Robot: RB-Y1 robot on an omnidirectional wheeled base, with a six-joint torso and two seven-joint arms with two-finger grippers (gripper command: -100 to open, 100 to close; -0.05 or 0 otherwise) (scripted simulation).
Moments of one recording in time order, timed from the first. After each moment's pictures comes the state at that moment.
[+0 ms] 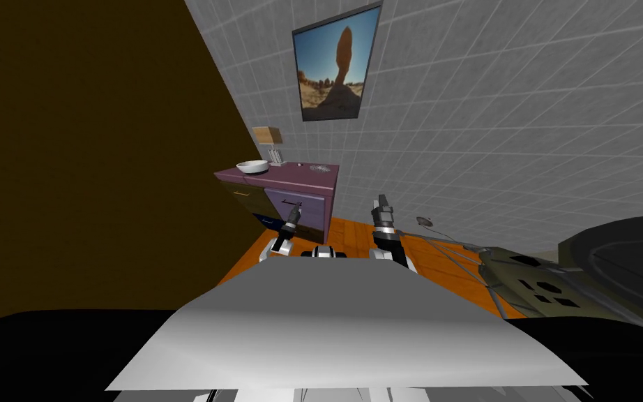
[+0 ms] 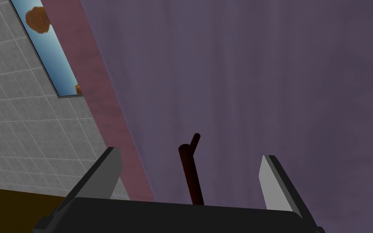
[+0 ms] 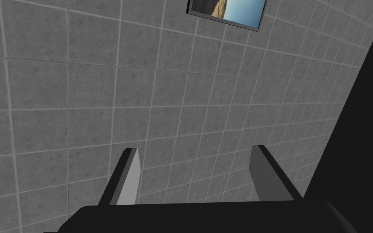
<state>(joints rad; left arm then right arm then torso) 0.24 0.23 -0.19 -1.72 -0.04 -0.35 0.03 0.53 -0.05 0.02 -2.23 0.03 -0.36 0.15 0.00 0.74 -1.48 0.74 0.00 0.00</state>
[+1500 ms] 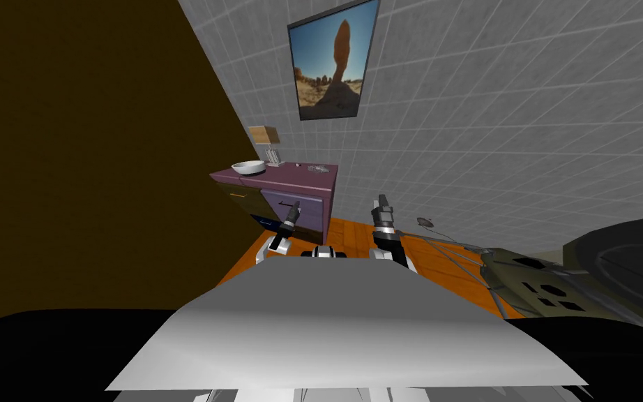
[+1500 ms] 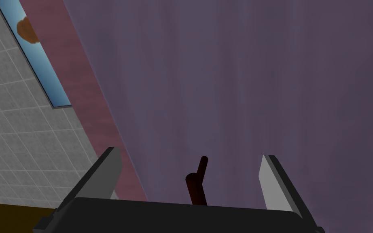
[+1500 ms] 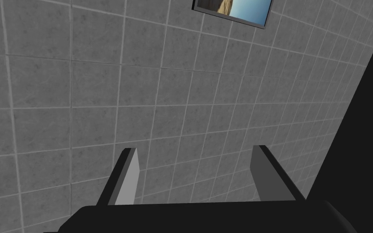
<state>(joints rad) 0.25 0.27 -0.19 -1.80 -0.04 -0.26 0.04 0.53 -0.05 0.02 -2.23 0.03 -0.36 0.15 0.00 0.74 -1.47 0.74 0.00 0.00</state>
